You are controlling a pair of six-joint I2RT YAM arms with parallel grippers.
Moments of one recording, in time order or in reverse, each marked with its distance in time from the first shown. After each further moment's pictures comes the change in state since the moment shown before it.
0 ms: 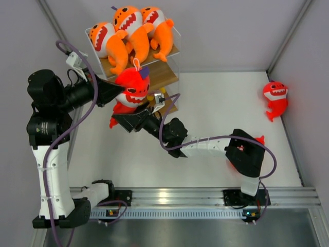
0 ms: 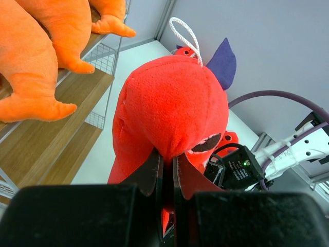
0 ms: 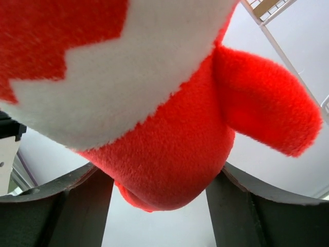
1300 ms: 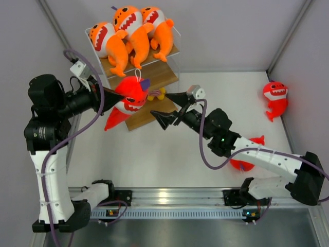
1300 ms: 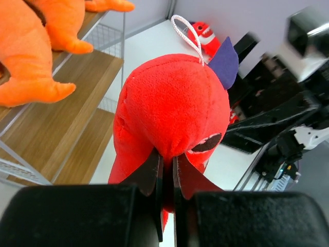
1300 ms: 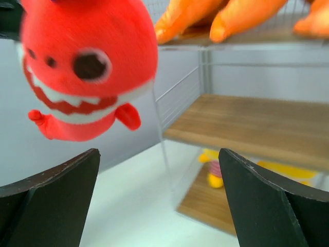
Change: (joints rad) left arm -0.003 -0.012 0.006 -0.161 -0.006 0.253; right arm -0.171 -0.621 -0.235 -0.692 -0.013 -0.768
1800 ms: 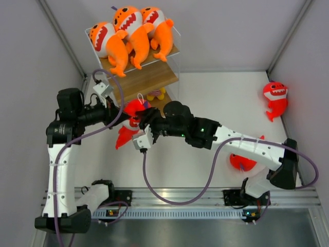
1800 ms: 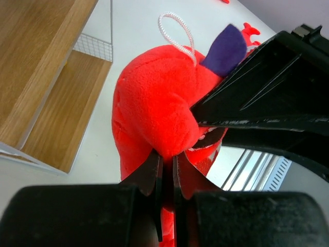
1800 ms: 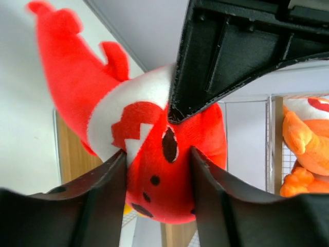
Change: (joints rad) left arm 0.002 -0.090 -0.404 0.008 0.054 0.224; right arm 0.178 0.288 0.507 -0.814 -0.143 -1.352
